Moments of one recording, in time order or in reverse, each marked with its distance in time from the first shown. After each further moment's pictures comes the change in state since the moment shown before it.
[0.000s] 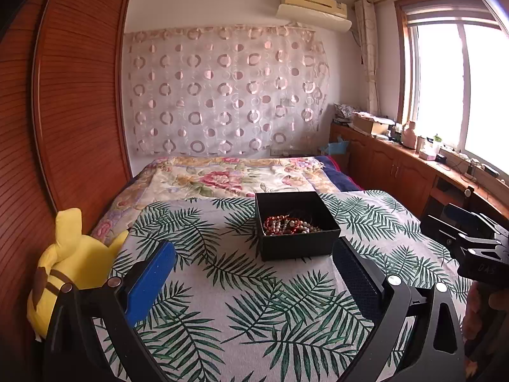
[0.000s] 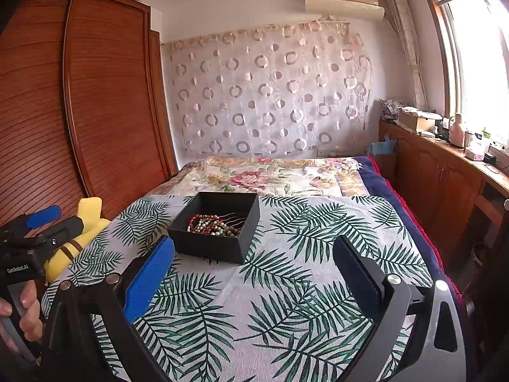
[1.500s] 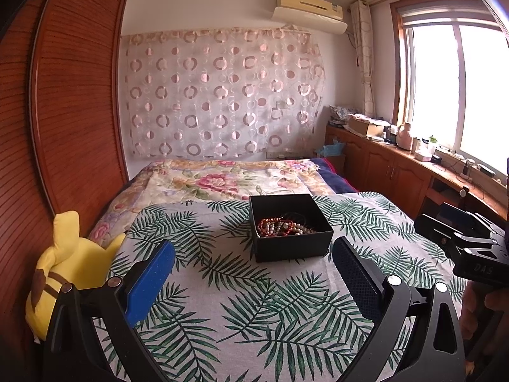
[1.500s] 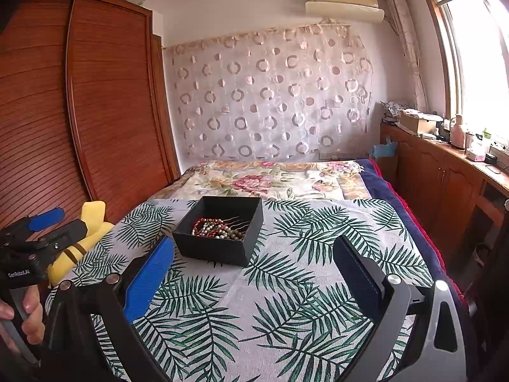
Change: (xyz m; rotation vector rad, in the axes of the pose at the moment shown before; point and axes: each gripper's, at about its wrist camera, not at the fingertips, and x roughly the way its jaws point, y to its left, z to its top) left arm -0.005 0.002 0.002 0.001 -0.012 -0.025; right arm -0.003 0.005 0.003 0.000 -0.014 0.006
